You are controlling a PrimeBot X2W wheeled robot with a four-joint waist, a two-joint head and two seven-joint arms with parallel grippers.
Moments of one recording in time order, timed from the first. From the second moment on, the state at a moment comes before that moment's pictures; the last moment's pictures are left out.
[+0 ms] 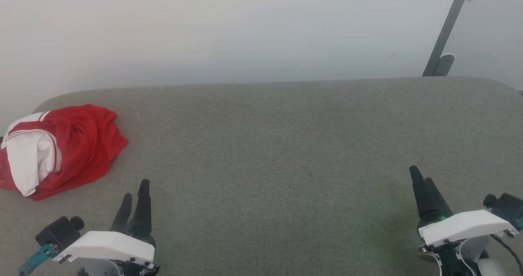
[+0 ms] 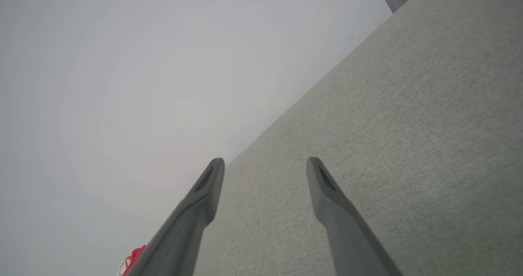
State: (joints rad) left arm -0.02 0.15 -0.02 0.16 -0.98 0.02 -0.09; right arm -0.10 -0.11 -0.03 0.30 0.98 0.13 -0.03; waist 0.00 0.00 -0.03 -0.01
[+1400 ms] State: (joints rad) left arm 0.02 0.15 0.04 0.12 -0.50 -0.01 -0.20; right arm -0.10 -0.13 -0.05 0.26 0.60 0.13 -0.06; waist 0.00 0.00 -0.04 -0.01
